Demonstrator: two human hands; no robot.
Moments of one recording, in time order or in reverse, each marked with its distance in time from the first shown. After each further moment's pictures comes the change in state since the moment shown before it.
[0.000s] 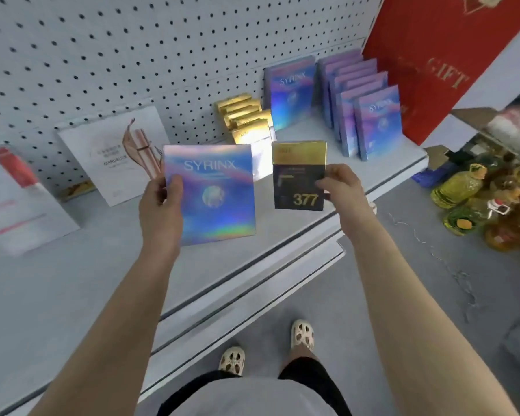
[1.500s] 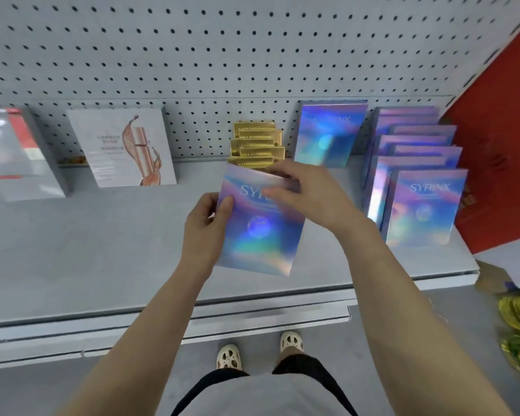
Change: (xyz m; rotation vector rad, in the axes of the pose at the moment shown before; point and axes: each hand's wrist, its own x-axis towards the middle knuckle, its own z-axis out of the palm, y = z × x) left_hand -0.033 0.021 0.162 -0.013 0.101 -0.100; right_hand 0.155 -0.071 0.014 -0.658 -0.797 -0.726
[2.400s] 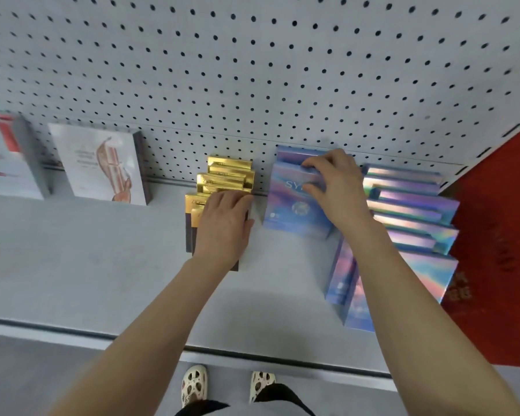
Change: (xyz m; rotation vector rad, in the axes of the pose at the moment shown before) left_hand 0.072 0.031 0.135 1.116 0.068 0.447; right_hand 0.093 0.138 -0.101 -0.356 0.171 -0.122
